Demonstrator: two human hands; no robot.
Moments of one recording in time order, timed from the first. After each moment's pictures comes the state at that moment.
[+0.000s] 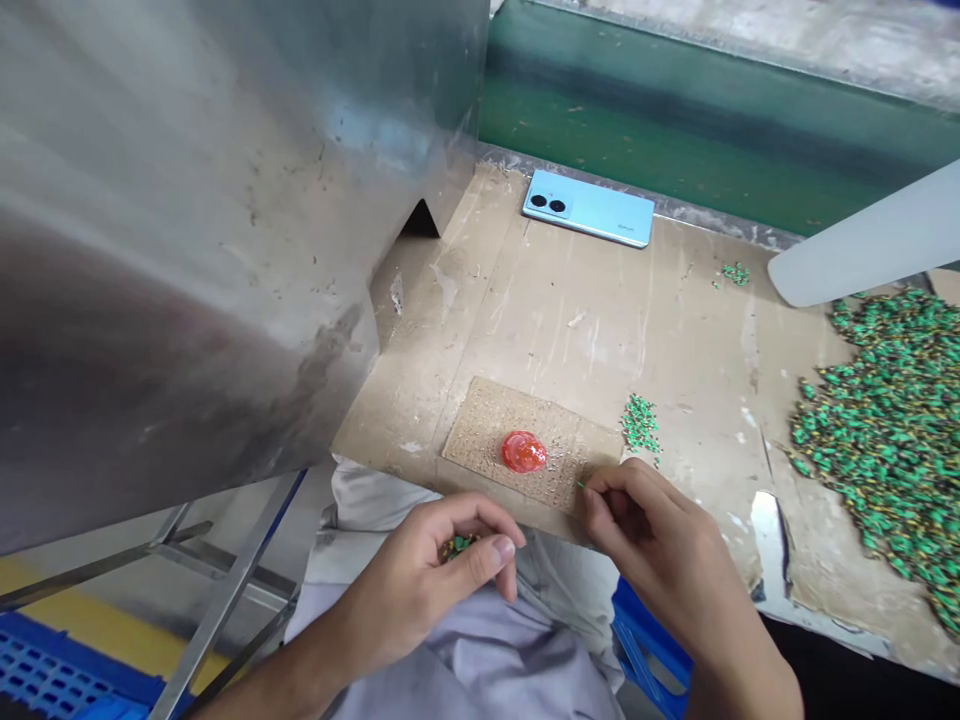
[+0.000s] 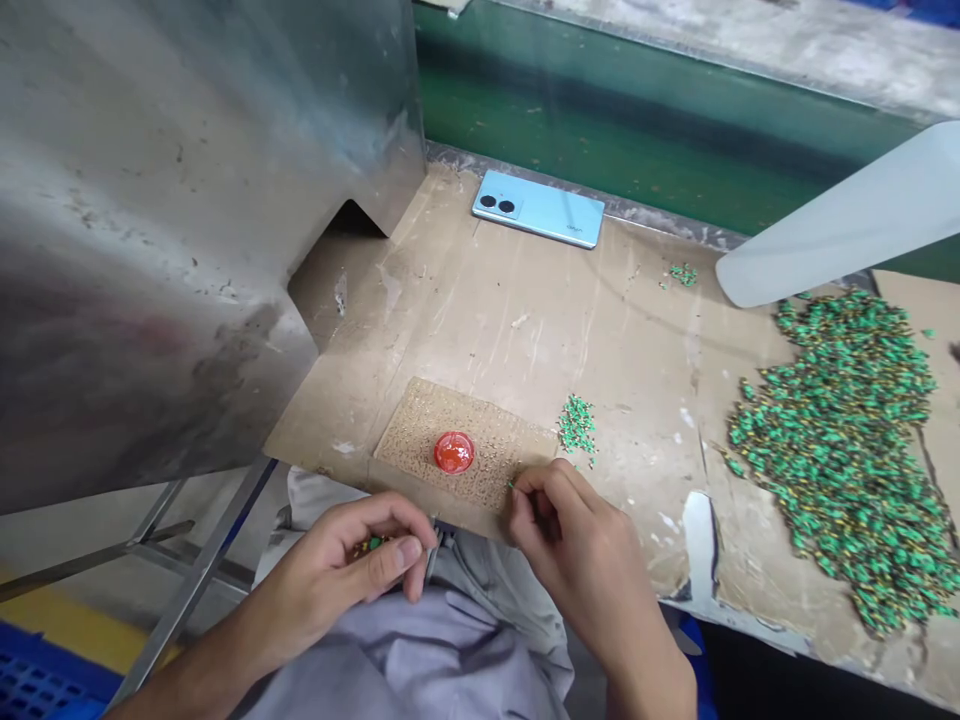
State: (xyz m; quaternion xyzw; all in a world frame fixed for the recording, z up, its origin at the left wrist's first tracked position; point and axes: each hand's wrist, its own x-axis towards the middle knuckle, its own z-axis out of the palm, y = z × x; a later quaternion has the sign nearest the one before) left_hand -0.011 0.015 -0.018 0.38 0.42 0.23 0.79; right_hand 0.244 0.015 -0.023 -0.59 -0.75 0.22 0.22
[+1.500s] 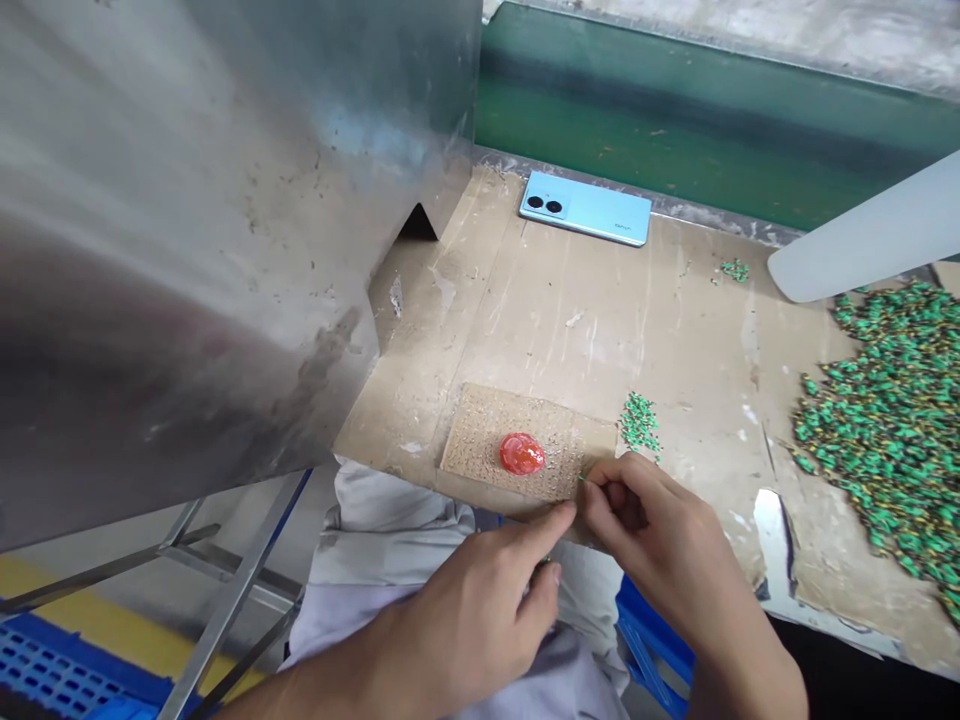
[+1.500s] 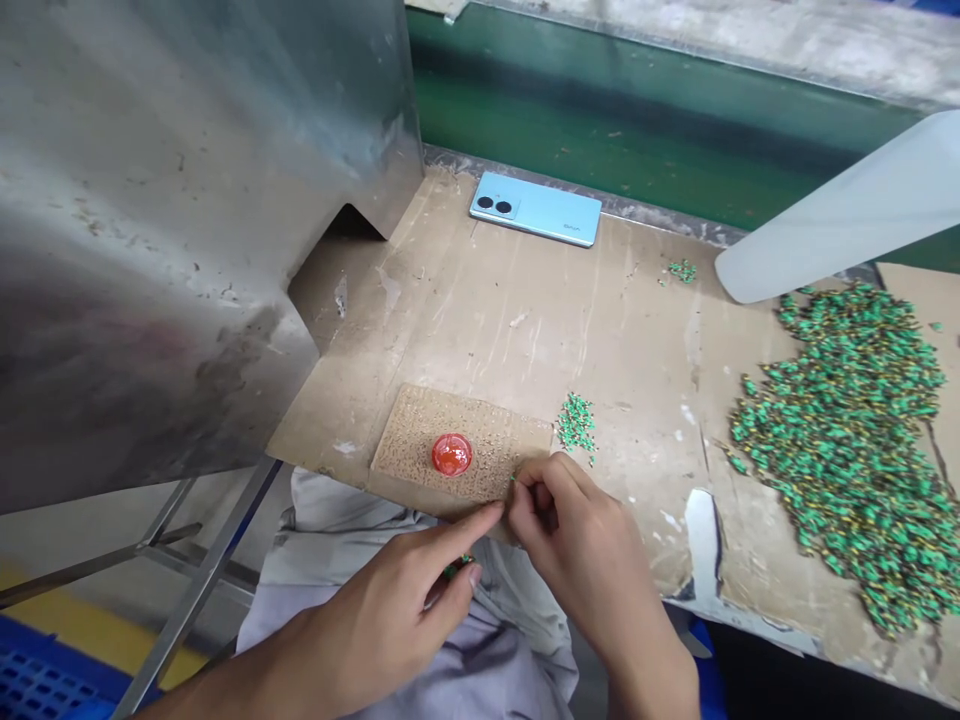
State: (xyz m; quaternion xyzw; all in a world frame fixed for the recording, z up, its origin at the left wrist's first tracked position) left_hand 0.033 0.008 -0.013 0.63 0.43 0.14 0.63; right_hand 0.243 0.019 -0.023 -0.61 -0.73 0.22 0.21
